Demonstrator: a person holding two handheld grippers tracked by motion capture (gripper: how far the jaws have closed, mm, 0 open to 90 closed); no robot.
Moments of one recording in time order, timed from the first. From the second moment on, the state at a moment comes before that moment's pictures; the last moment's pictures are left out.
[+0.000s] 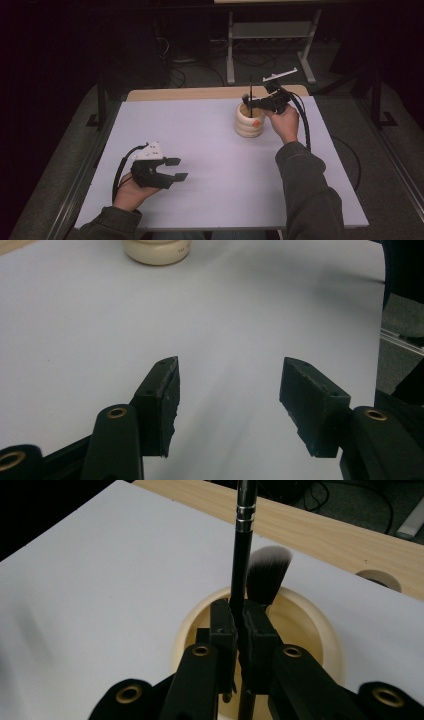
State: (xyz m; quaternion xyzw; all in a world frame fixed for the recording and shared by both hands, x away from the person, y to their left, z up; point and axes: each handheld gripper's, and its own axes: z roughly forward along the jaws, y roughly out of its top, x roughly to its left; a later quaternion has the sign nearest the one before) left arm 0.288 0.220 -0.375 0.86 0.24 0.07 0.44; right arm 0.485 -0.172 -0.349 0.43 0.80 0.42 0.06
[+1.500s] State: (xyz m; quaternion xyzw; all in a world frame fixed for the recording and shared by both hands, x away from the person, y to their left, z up) left arm 0.290 0.224 -0.376 0.85 0.26 0.07 0.45; right arm 0.452 -0.190 -0.355 0.42 0.79 0.44 0.06
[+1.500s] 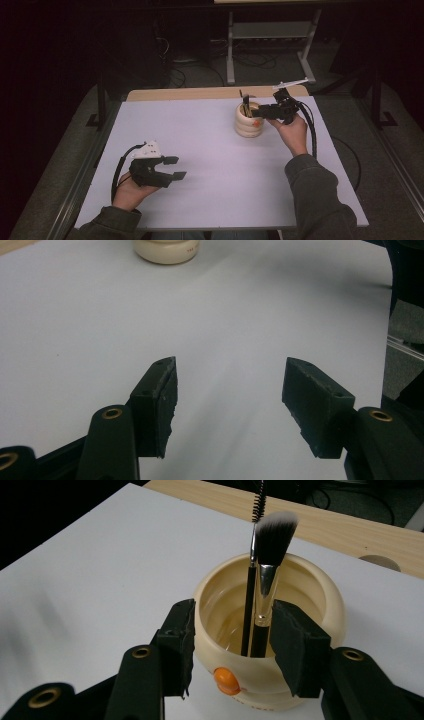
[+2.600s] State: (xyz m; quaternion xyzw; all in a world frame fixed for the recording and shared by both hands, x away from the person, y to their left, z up) left arm 0.291 0.234 -0.375 0.85 0.27 0.08 0.45; right arm 0.418 -0.191 -0.353 0.39 0.80 0.45 0.07
